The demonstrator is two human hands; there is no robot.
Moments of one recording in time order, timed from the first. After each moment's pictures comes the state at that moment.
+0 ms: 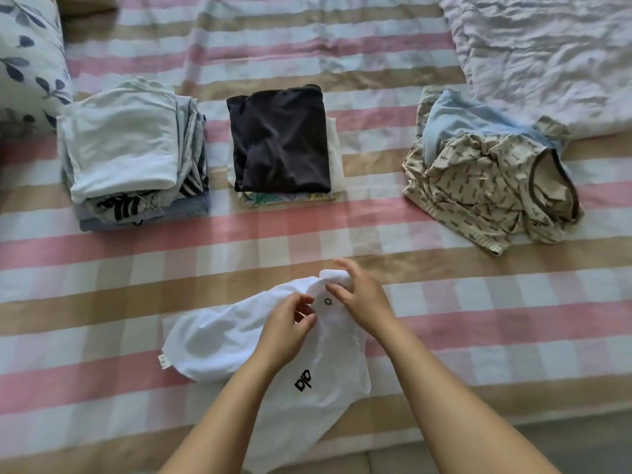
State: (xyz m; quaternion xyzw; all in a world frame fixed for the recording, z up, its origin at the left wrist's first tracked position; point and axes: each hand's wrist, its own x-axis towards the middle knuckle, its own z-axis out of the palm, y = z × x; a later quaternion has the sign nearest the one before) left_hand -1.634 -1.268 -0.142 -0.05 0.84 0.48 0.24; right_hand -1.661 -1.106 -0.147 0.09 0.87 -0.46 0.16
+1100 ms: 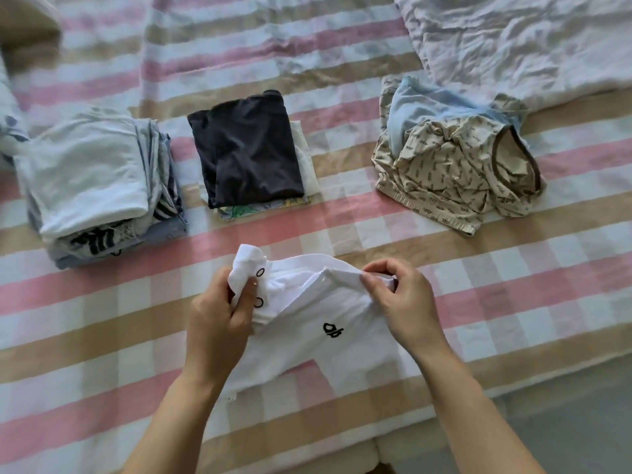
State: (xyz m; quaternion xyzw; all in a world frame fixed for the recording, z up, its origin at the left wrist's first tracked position) left_hand -1.664 -1.297 -0.044 0.03 0.90 0.43 -0.02; right_hand -1.628 -1.074 -0.043 0.21 0.83 -0.52 0.01
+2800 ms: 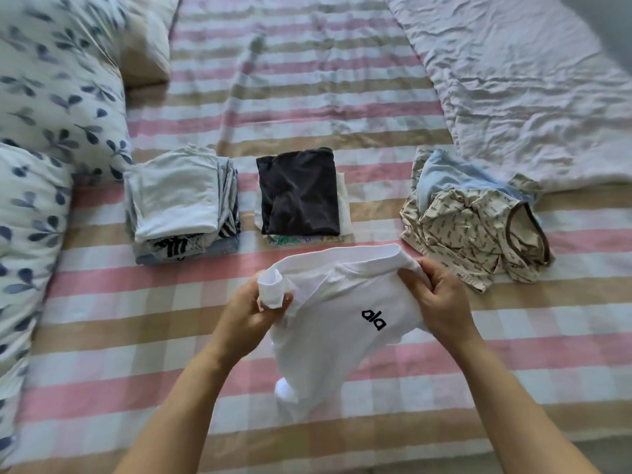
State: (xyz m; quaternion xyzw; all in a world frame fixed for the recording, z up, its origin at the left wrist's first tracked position) left_hand -1.673 -1.324 0.019 0.07 0.82 0.56 0.10; right_hand -1.662 -1.055 0.014 0.12 0.81 -0.58 -0.02
